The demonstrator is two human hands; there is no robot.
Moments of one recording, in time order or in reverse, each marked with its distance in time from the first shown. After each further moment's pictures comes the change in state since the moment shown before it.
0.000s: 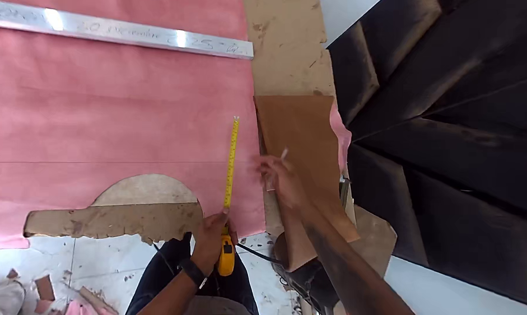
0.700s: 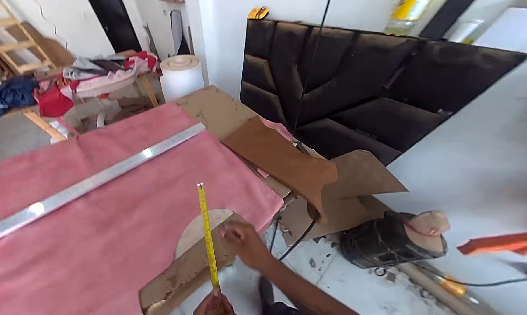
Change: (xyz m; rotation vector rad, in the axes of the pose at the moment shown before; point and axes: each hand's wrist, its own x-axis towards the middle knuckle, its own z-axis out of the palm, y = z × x) left_hand -0.215 0.038 -0.235 0.373 -0.298 0.339; right_hand -0.180 -0.057 0.313 -0.211 0.413 -0.332
